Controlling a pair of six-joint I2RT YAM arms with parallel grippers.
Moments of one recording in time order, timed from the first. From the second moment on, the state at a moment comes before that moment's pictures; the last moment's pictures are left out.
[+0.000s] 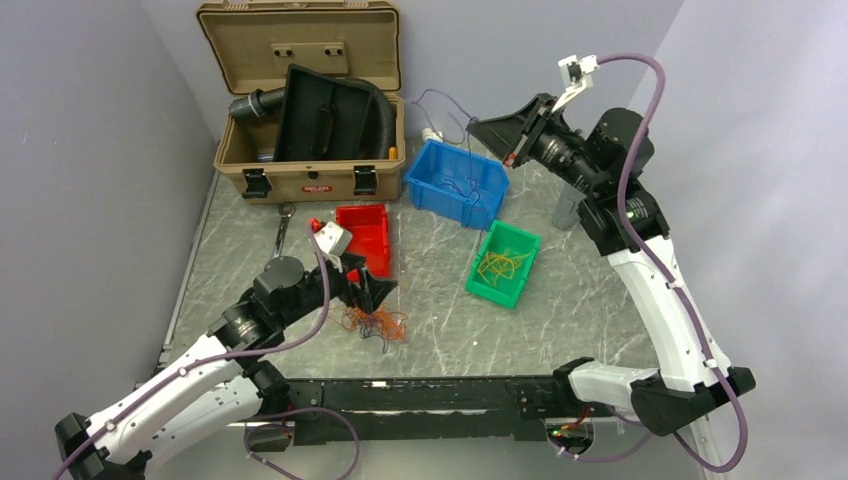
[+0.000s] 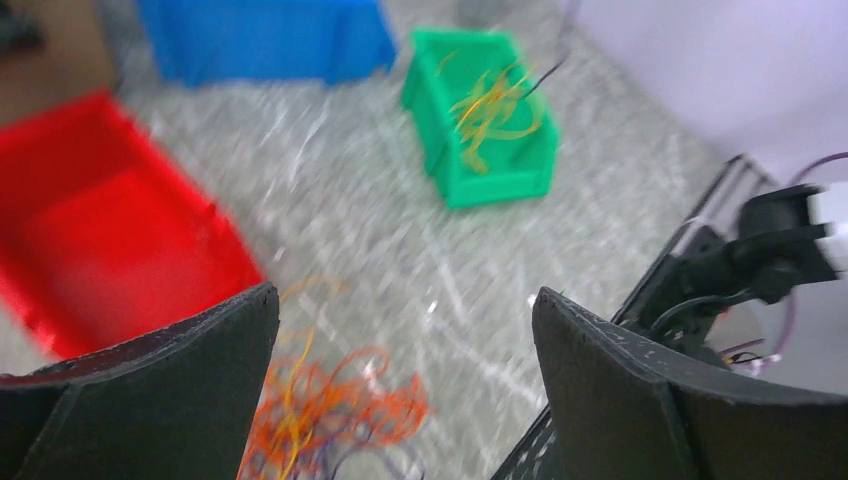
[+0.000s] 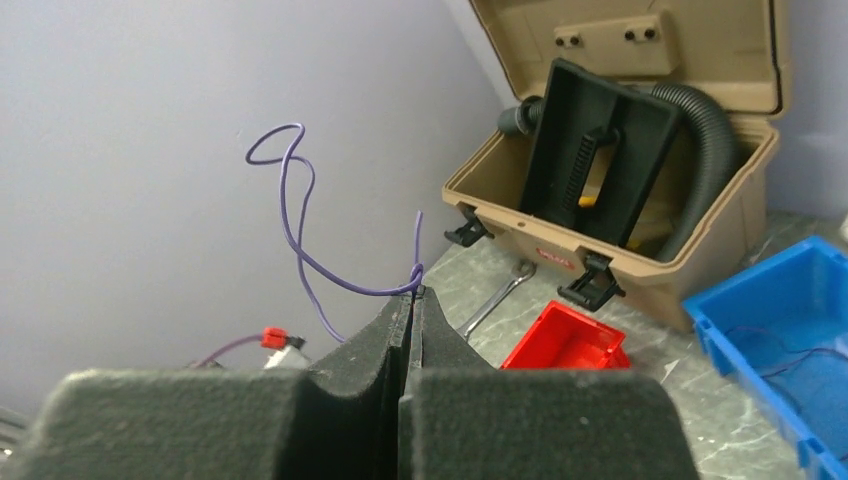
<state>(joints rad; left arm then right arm) -0.78 0.64 0.61 -0.21 0.02 -0.33 0.38 1.20 1.59 -0.23 -0.47 0.61</state>
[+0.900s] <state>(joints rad) -0.85 1.49 1.02 0.76 0.38 -0.37 0.43 1.03 1.32 -0.18 -0.26 0.70</state>
